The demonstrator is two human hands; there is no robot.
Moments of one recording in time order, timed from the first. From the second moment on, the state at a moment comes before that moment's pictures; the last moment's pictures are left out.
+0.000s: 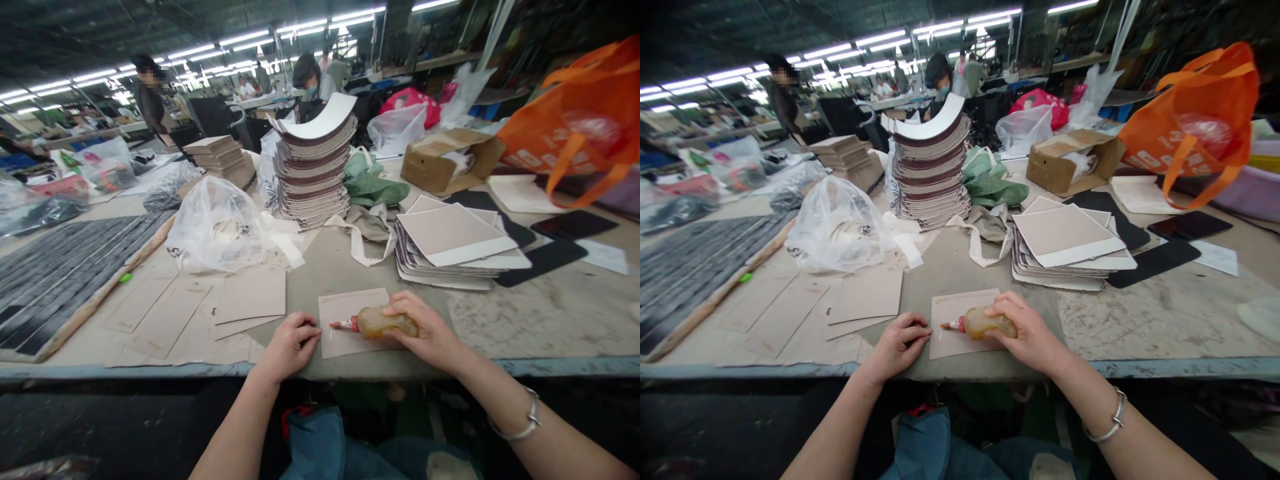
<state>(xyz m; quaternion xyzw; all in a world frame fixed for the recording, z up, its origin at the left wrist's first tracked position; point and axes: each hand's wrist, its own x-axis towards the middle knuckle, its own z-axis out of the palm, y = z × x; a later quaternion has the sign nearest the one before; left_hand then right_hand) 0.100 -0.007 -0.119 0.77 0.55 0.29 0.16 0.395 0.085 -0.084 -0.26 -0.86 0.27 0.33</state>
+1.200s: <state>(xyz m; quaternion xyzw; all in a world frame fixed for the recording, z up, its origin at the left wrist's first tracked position) 0.146 0.038 -0.082 0.81 0.56 -0.04 0.17 0.508 0.105 -0.070 -0.32 -0.85 0.25 0.33</state>
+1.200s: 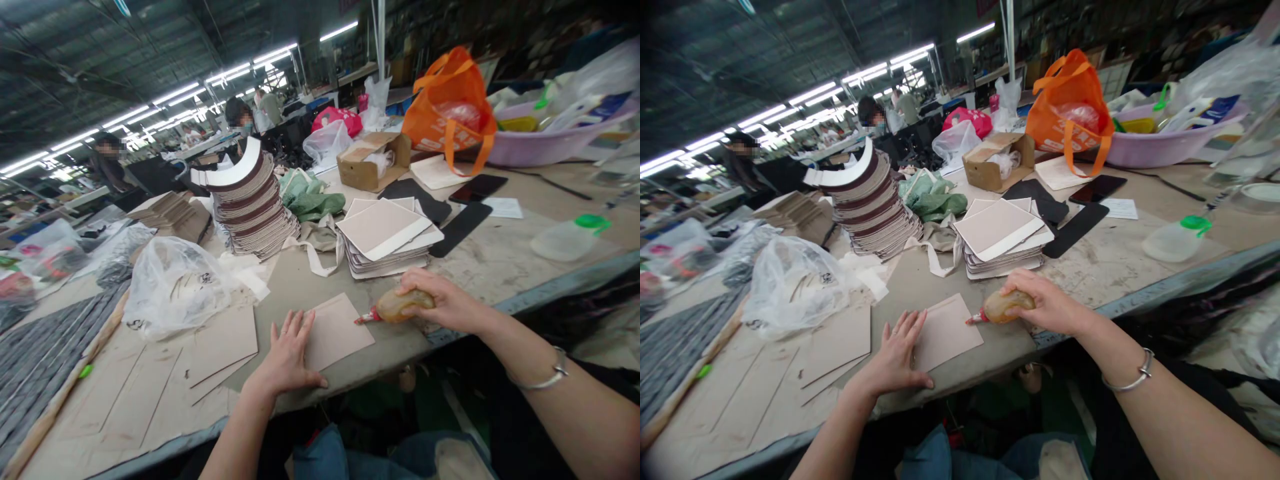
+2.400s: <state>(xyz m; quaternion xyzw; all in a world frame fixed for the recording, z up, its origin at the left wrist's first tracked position) 0.166 0.059 -0.062 0.79 0.57 -0.14 0.19 0.508 0.101 -0.059 -0.33 -0.85 0.33 0.26</state>
